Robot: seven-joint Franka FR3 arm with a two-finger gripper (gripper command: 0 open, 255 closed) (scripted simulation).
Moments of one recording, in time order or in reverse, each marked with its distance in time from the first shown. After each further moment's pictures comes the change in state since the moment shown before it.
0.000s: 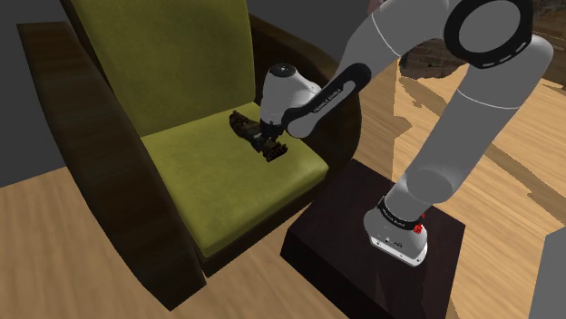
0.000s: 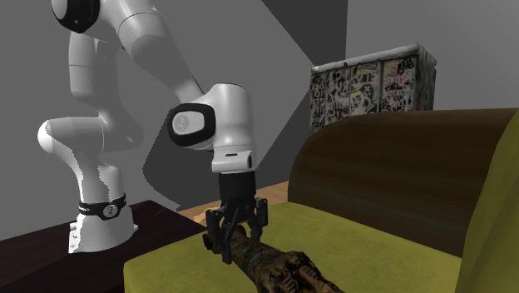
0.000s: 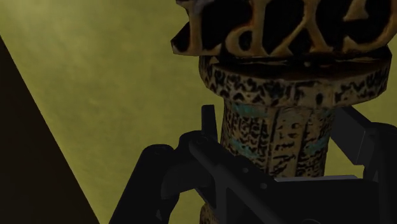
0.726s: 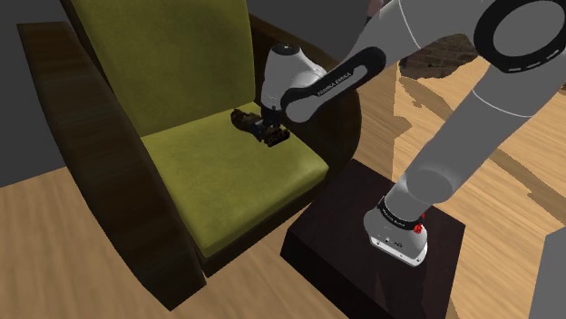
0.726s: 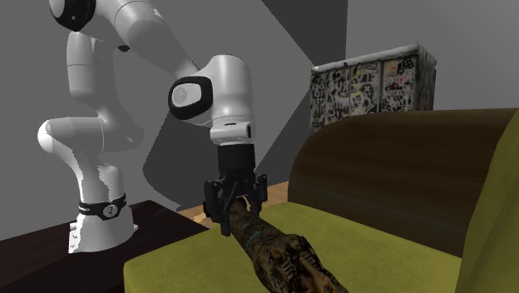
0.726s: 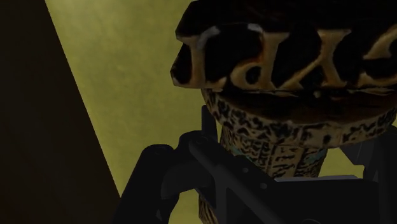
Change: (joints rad) arm -0.002 -0.128 0.019 0.016 0.123 -0.133 -0.104
